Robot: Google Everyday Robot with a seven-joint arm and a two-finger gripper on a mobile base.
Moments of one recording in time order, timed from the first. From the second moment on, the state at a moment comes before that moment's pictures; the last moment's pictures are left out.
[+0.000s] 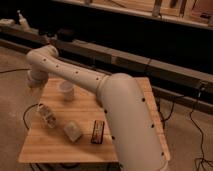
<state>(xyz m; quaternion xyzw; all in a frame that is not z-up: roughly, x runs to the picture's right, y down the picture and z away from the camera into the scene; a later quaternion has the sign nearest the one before) -0.385 0.007 0.772 0.07 -0.40 -0.78 0.48</state>
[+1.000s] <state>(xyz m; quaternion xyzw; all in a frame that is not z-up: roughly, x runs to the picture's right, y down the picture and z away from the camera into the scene) -0.402 0.090 0.735 0.05 -0.43 -0.80 0.40</state>
